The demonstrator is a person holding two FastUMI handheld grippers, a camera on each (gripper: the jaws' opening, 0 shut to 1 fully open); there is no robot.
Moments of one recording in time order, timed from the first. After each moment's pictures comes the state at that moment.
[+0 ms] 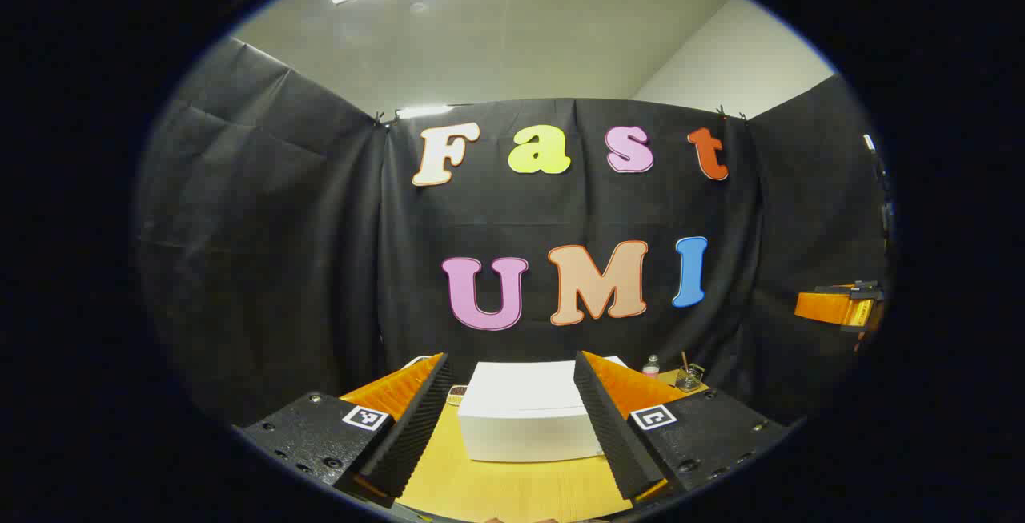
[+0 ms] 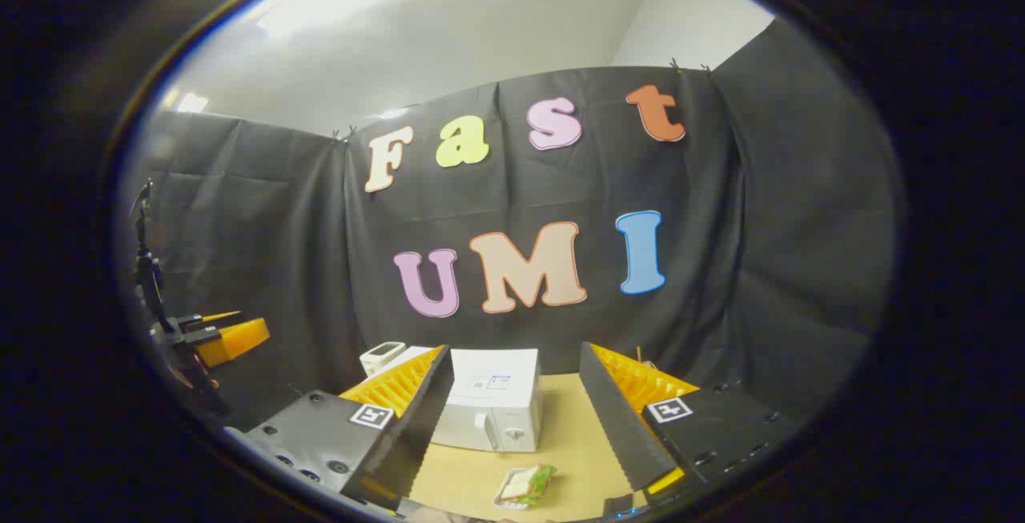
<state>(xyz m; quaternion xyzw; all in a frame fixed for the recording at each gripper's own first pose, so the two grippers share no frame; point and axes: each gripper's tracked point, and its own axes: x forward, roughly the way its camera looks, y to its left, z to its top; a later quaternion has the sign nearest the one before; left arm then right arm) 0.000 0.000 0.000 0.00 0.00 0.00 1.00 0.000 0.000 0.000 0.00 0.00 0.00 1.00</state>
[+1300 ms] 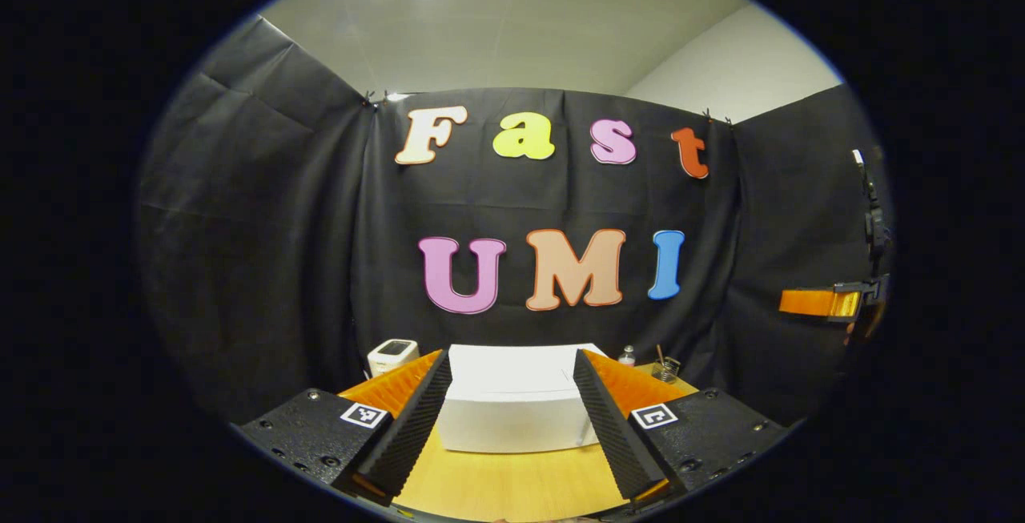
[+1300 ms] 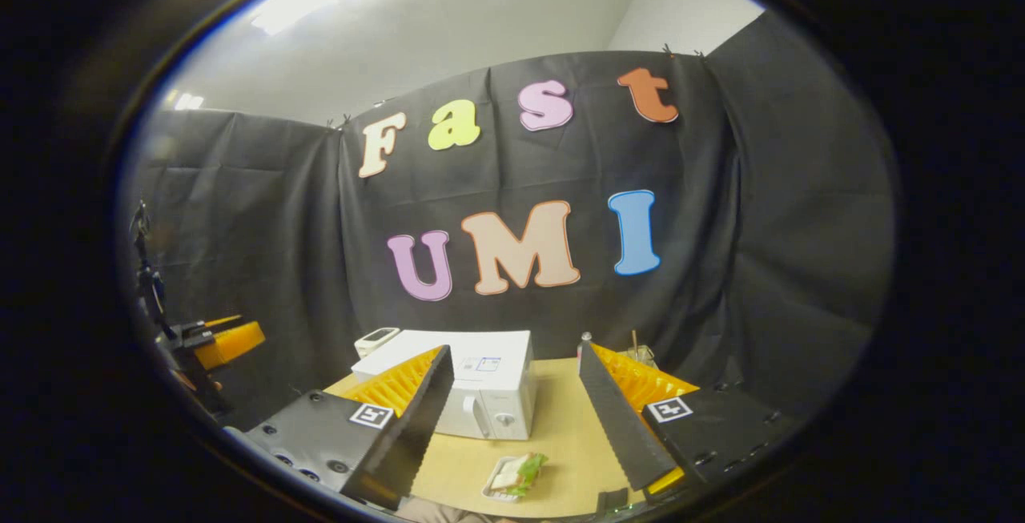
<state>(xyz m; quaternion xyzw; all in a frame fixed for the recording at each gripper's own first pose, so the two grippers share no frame) -0.001 -0.020 -0.071 -0.04 0.02 -0.07 1.00 0.007 -0.024 -0.031 0.01 0.02 0.00 1.00</state>
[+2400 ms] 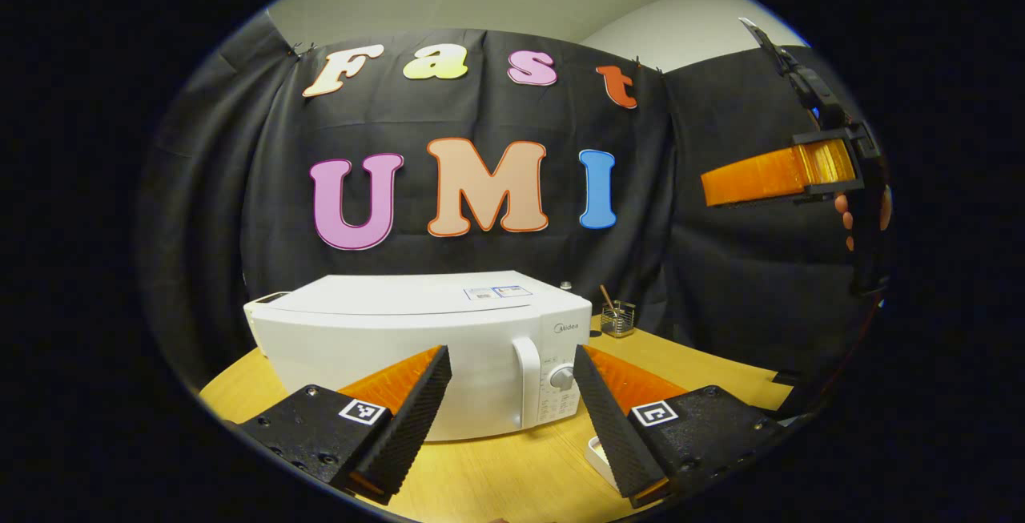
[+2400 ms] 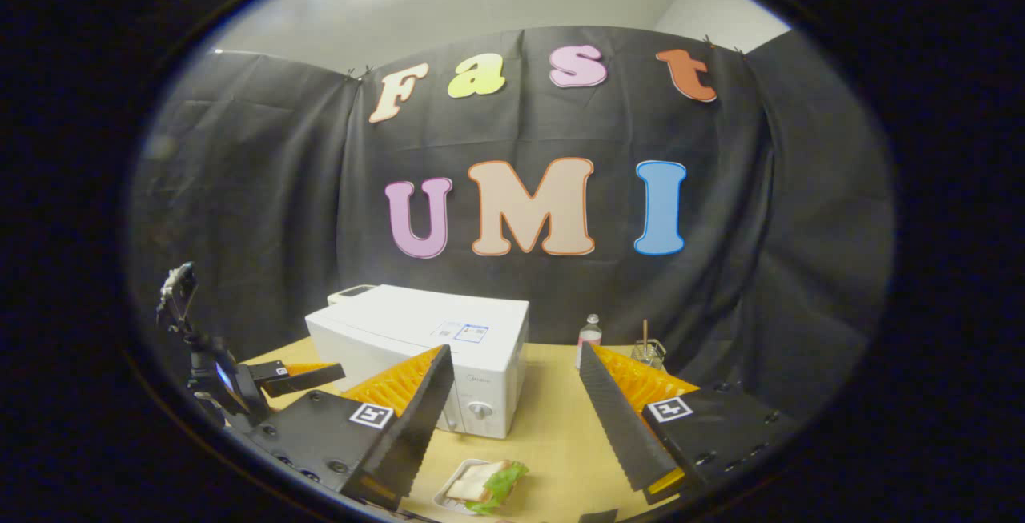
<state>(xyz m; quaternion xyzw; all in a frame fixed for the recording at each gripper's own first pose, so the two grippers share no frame) 0.104 -0.167 -0.298 -0.02 0.05 -0.19 0.98 0.105 -0.019 -0.153 -0.08 0.05 0.01 1.00</state>
